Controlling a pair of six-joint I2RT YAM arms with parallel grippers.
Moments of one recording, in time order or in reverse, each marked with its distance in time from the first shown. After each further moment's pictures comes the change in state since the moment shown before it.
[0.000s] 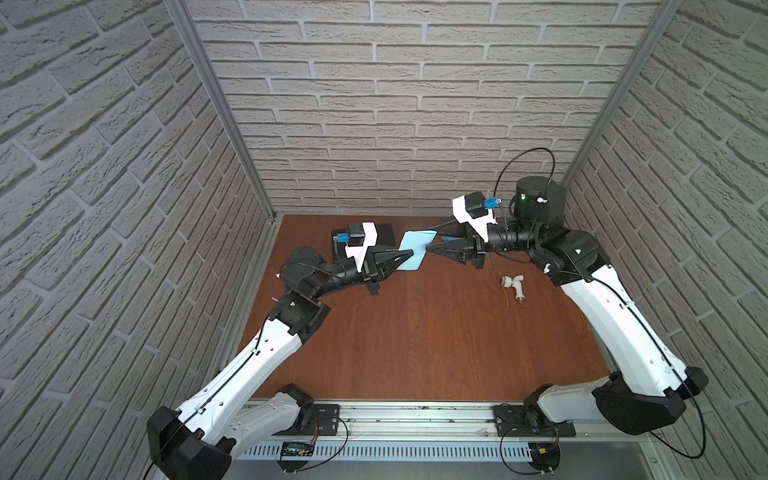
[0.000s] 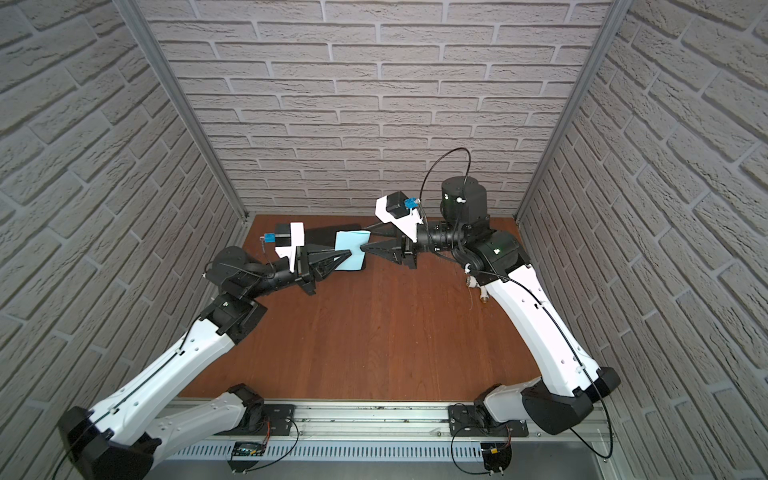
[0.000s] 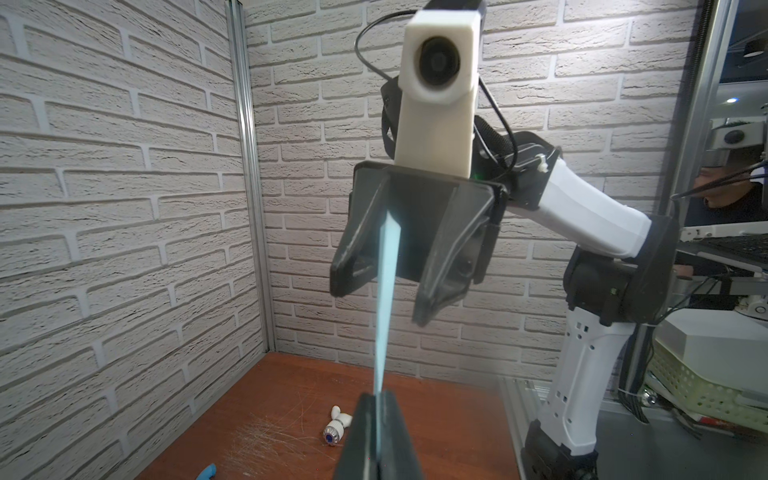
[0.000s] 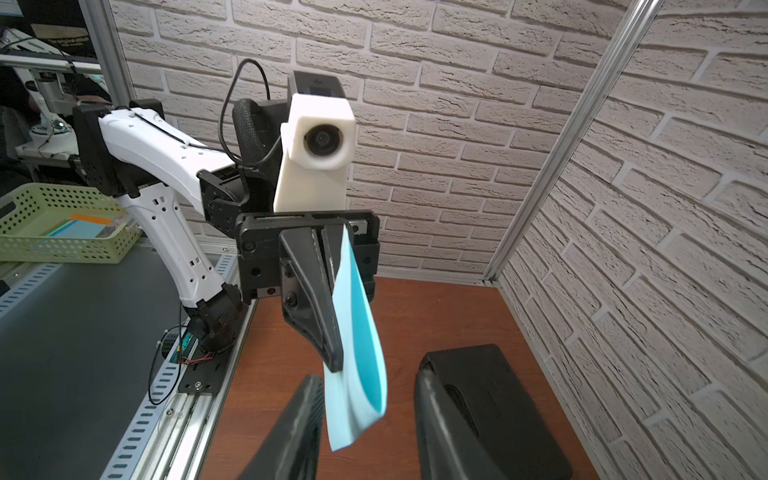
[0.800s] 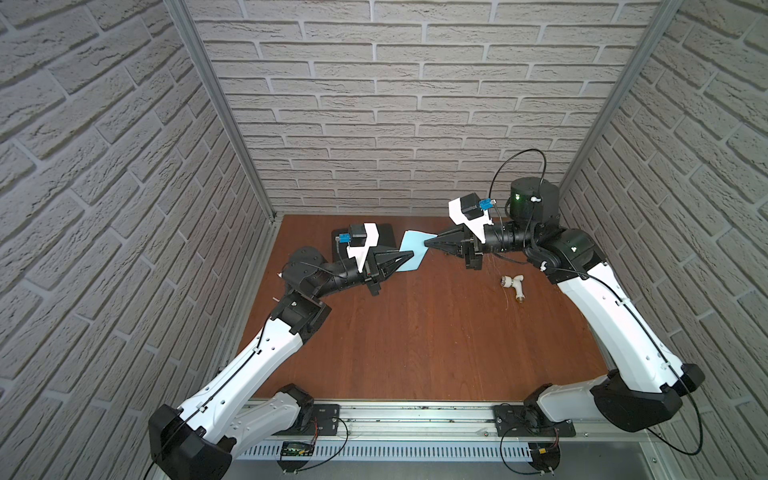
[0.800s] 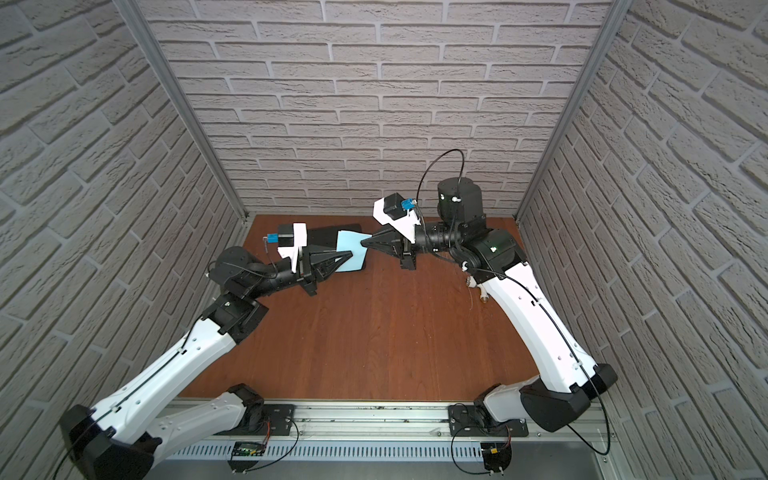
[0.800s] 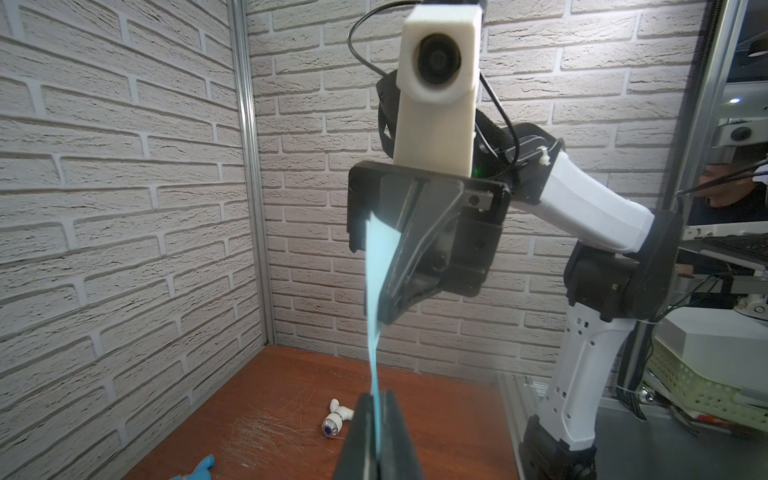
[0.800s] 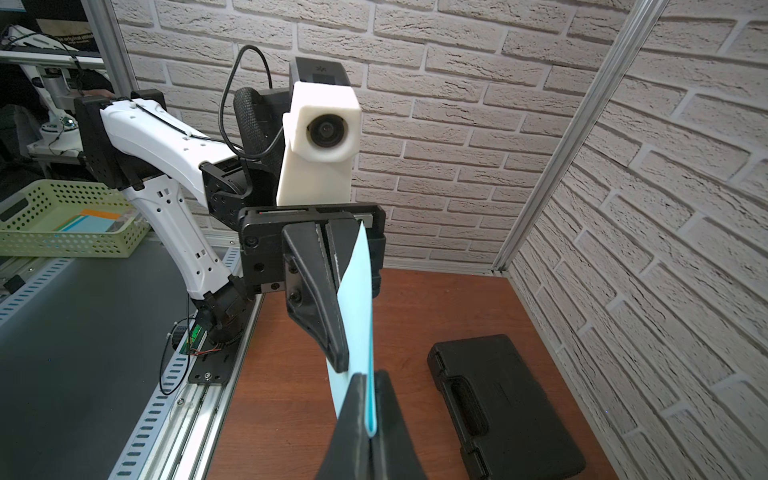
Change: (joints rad) left arm 0.000 0.009 -0.010 -0.005 0.000 0.000; right arm -0.001 0.010 0.002 -0.034 -0.007 -0.014
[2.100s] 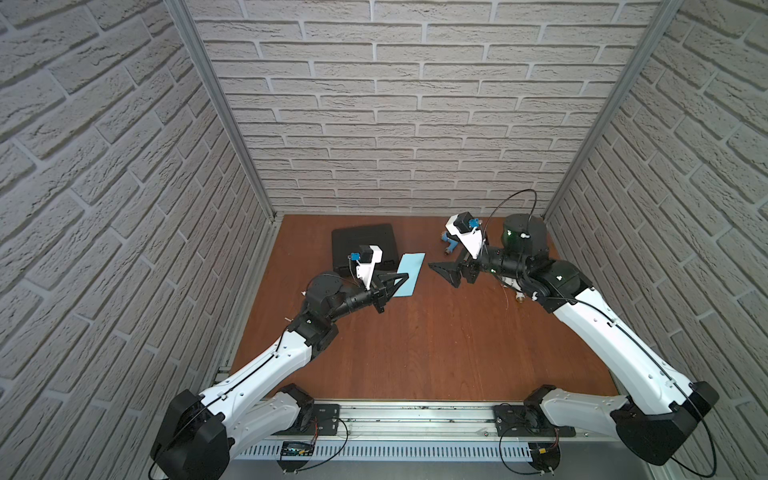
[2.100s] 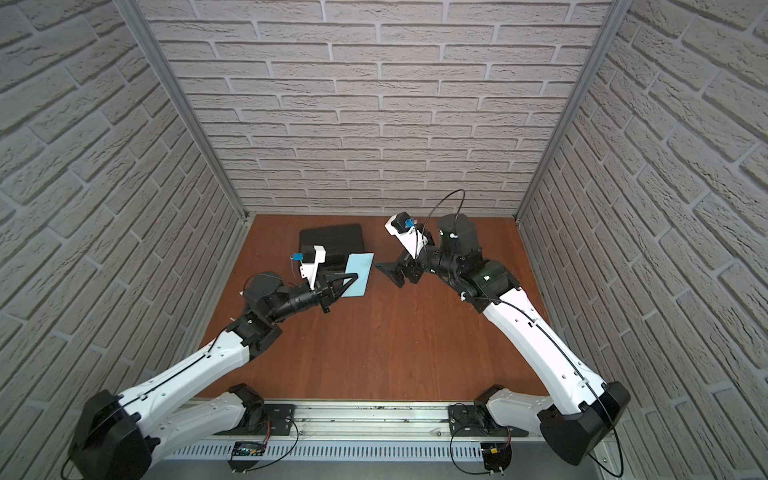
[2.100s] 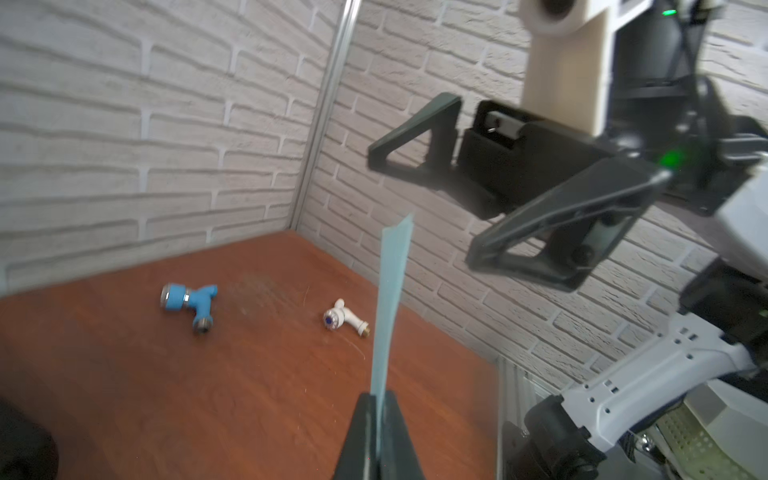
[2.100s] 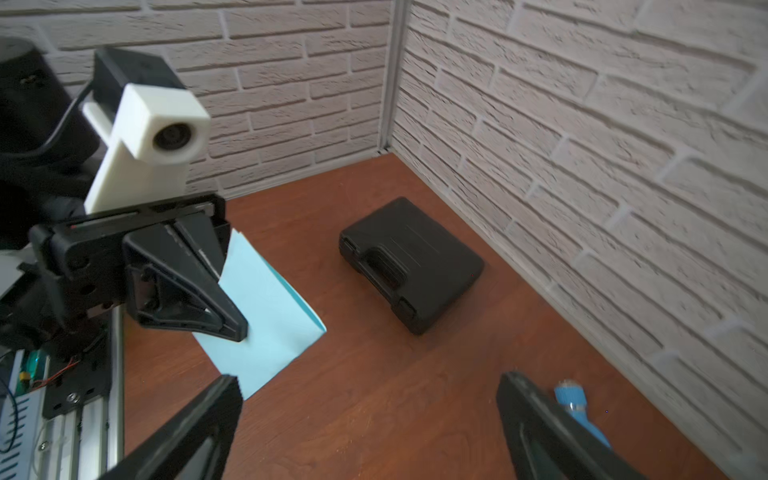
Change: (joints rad) left arm -0.037 0.013 -0.386 0.116 -0.258 -0.256; right arm -0.002 -0.196 -0.484 0.233 0.570 0.233
